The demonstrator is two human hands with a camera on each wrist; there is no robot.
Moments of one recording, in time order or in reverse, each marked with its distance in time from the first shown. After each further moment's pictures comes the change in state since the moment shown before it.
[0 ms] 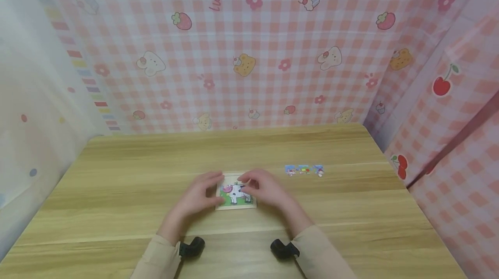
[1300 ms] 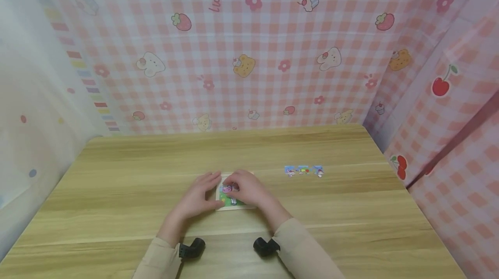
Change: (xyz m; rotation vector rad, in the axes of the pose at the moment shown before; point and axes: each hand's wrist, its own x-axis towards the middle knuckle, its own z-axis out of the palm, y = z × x) left_hand -0.005 -0.008 0.003 0.007 -0.005 0.028; right_hand 0.033 -0.018 0.033 -0.196 -0.093 0.044
